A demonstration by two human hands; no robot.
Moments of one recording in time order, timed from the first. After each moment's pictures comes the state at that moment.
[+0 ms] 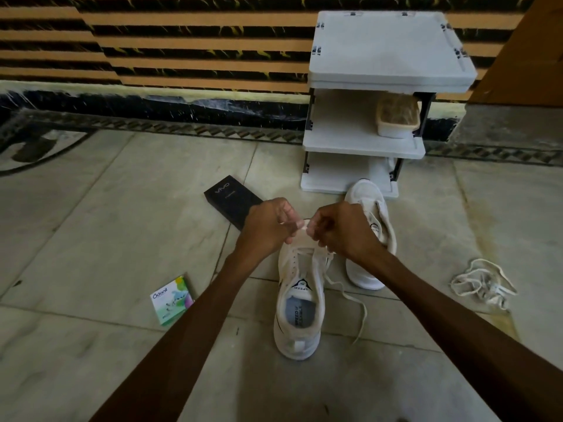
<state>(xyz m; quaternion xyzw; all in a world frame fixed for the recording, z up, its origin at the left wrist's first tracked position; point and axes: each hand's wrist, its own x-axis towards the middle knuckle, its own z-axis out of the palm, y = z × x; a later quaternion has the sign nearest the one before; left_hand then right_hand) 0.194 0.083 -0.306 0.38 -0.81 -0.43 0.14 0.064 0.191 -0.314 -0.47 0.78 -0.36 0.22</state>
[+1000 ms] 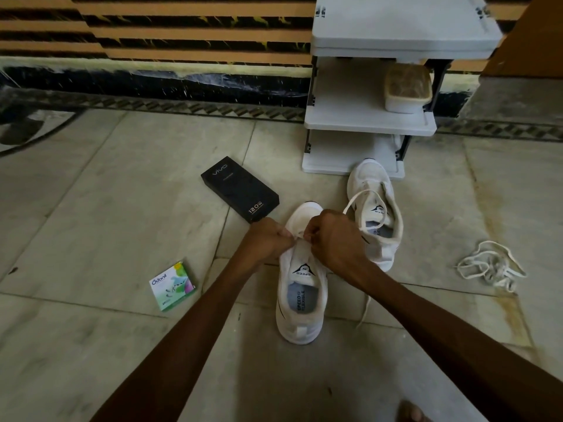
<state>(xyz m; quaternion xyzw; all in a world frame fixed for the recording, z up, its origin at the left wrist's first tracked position) 0.206 0.083 -0.364 0.46 -0.76 -0.45 -0.05 0.098 0.192 -0.359 -0.45 0.85 -0.22 0.15</state>
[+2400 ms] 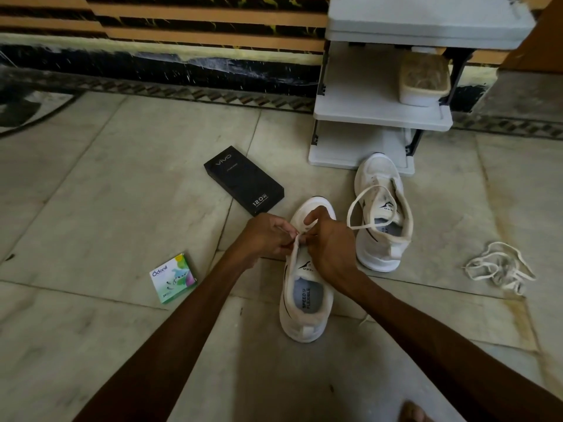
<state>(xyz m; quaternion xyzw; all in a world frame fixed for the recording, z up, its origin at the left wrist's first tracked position) 0.216 0.076 -0.368 0.44 -0.67 -0.60 0.00 0.120 0.187 -0.390 -0.42 0.85 -0.30 0.13</state>
